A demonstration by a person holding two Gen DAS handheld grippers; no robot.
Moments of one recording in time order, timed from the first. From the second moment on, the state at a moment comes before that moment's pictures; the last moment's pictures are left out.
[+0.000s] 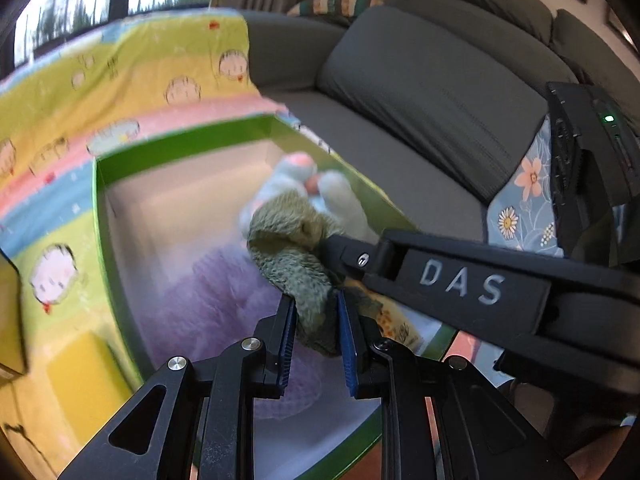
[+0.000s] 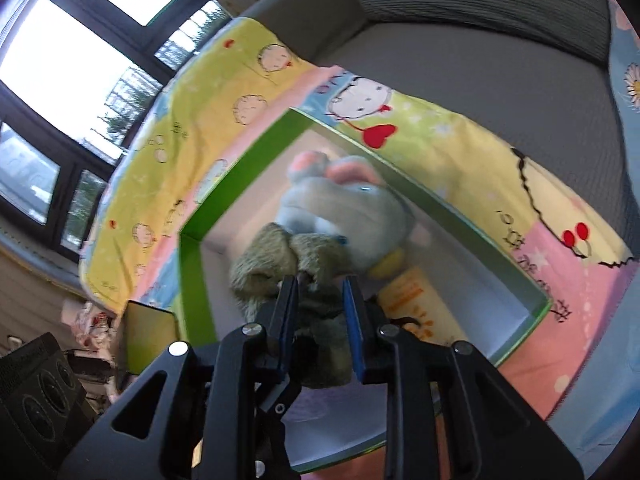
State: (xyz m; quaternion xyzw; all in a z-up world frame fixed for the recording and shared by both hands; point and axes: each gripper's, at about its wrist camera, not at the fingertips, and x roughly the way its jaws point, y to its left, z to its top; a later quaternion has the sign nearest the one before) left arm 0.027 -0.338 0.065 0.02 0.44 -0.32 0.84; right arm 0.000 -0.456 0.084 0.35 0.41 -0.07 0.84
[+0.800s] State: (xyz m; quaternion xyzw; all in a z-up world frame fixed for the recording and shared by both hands) left arm -0.017 -0.254 0.111 0.03 0.39 -0.24 0.89; right arm -0.017 -0.414 0.122 0.29 0.37 -0.04 0.88
